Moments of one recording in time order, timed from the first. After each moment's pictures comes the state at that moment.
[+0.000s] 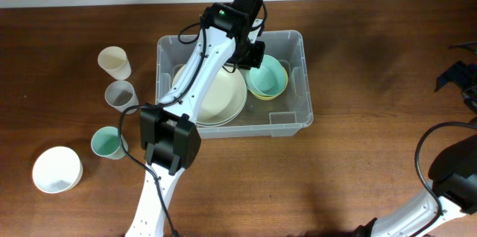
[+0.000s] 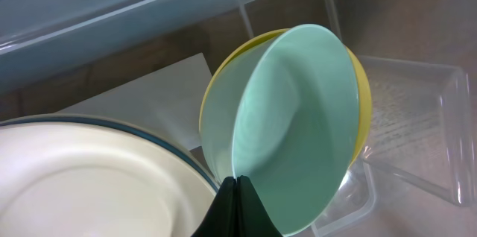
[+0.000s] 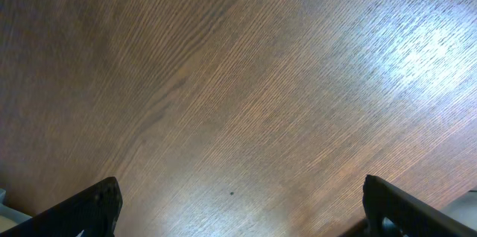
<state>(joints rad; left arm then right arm) -0.48 2.45 2.49 -1.33 0.15 -0.19 -0.64 2.02 2.04 -1.55 -0.02 0.31</state>
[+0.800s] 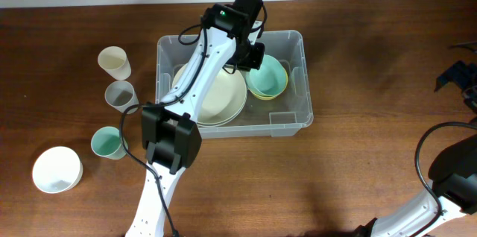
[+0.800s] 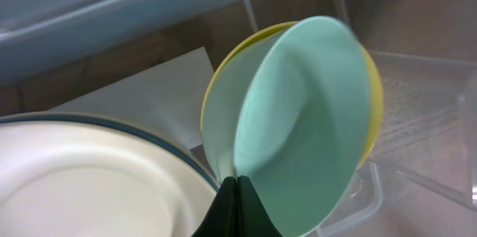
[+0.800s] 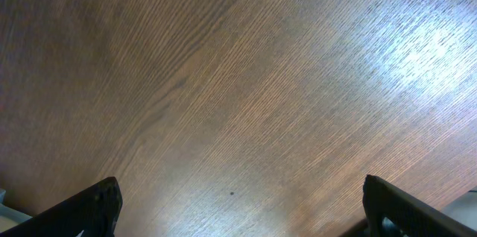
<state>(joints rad) -0.48 2.47 2.49 -1.34 0.15 -0.19 -0.64 2.02 2.04 -1.55 -0.02 0.31</state>
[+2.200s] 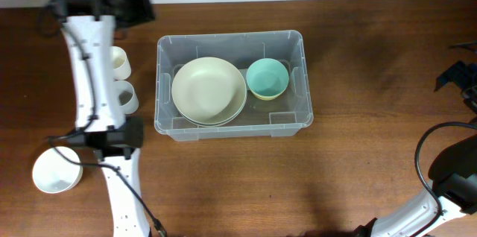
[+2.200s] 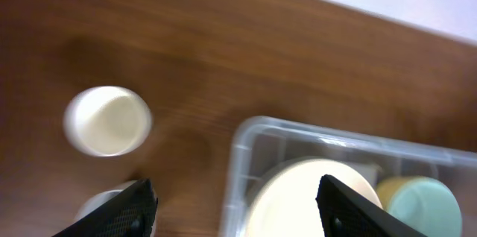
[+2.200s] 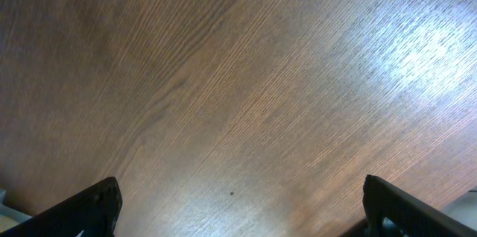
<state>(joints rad) 0.03 2.45 3.12 -1.68 0.06 -0.25 -0.64 2.02 2.04 -1.55 -0.02 0.31</state>
